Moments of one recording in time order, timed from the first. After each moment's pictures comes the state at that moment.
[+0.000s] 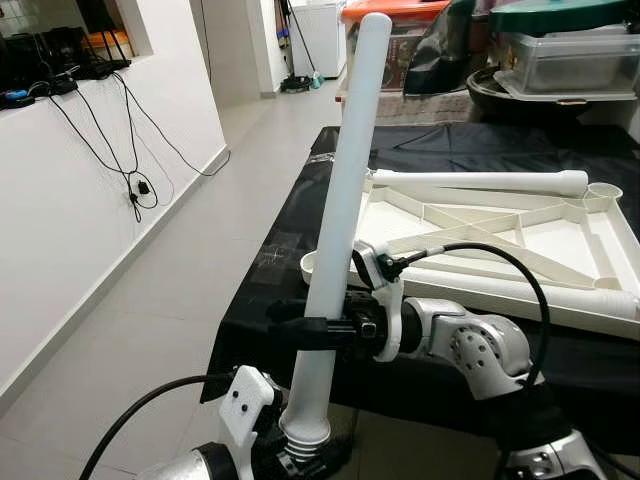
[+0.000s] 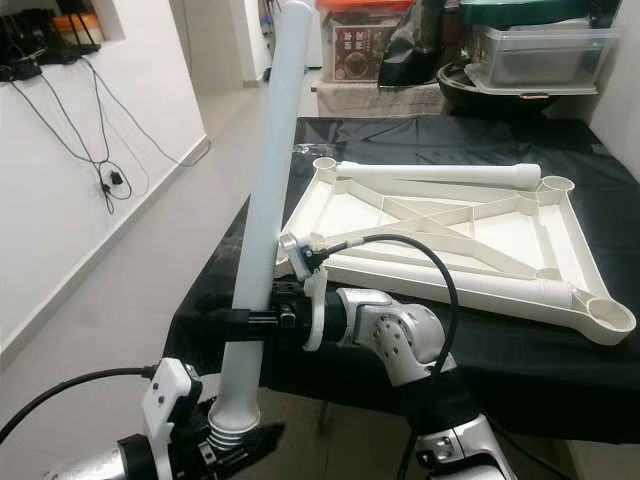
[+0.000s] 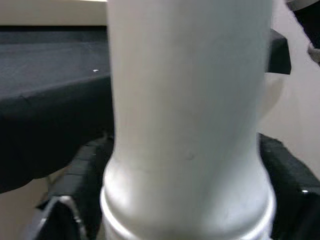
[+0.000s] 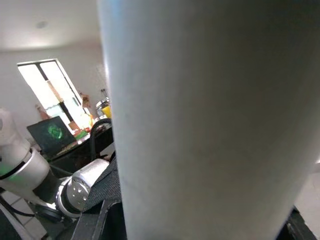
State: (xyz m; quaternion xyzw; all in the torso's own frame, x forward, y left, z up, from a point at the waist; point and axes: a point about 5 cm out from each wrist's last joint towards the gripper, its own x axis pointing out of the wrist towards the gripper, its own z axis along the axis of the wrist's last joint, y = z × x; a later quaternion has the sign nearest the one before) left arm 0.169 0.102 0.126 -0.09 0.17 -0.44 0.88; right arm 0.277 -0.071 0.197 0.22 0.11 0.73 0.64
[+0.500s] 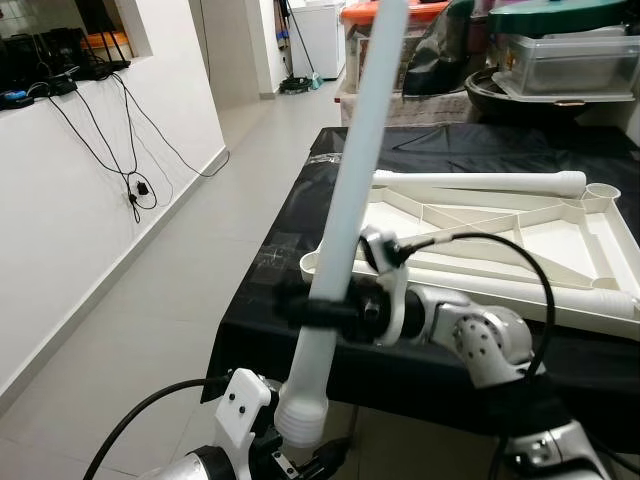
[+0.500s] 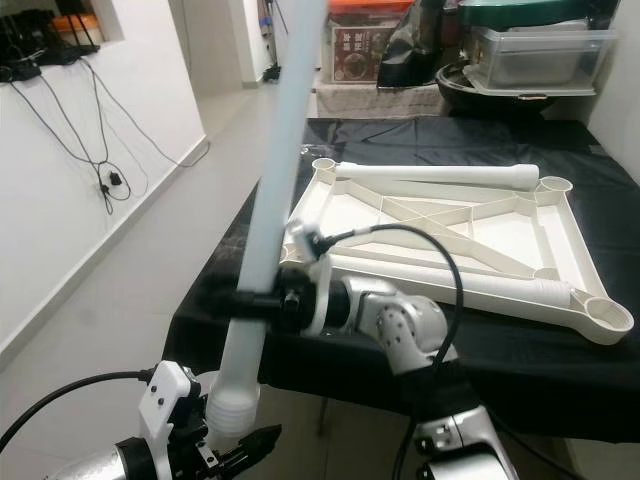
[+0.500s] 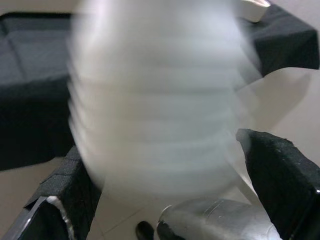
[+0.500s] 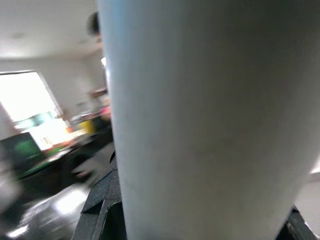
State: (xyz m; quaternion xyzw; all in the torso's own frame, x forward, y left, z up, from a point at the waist) left arm 0.169 0.109 0.114 -0.08 0.19 -0.39 0.90; right arm 0.310 -0.089 0.214 0.22 0.06 0.66 0.72
